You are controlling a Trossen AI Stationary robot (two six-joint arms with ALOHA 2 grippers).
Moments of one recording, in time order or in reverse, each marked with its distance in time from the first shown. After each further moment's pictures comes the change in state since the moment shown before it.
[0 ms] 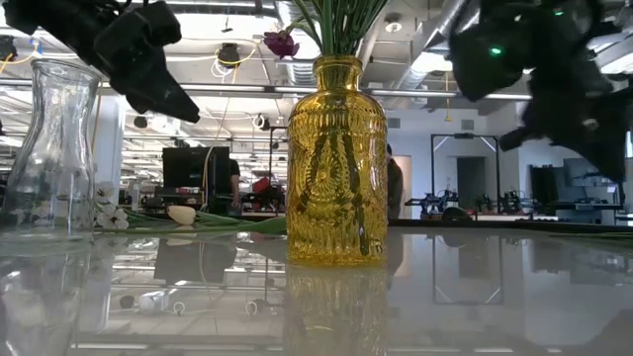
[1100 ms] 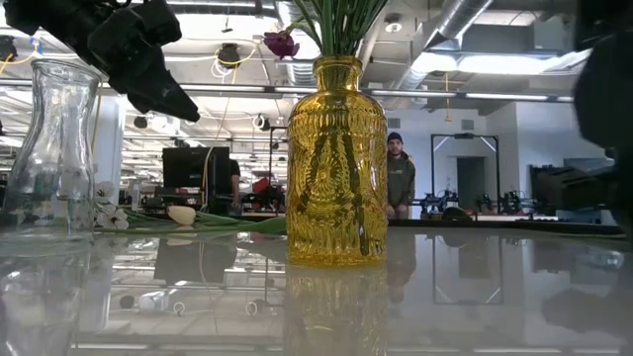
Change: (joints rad) left arm 0.000 0.000 0.000 0.004 0.036 0.027; right arm 0.441 0.178 -0.174 0.337 0.145 -0.410
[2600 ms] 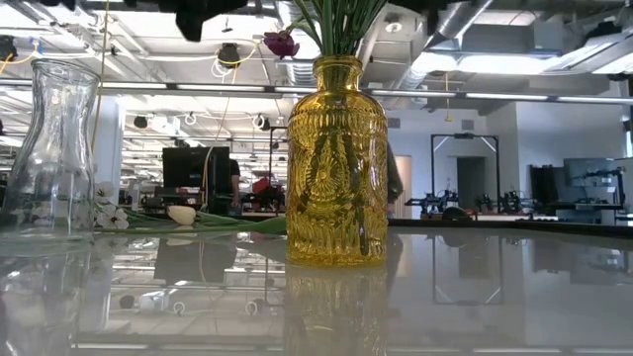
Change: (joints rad) left arm 0.057 0.025 0.085 0.534 0.163 0.247; right arm -0.840 -0.651 0.167 1.281 -0.251 0.911
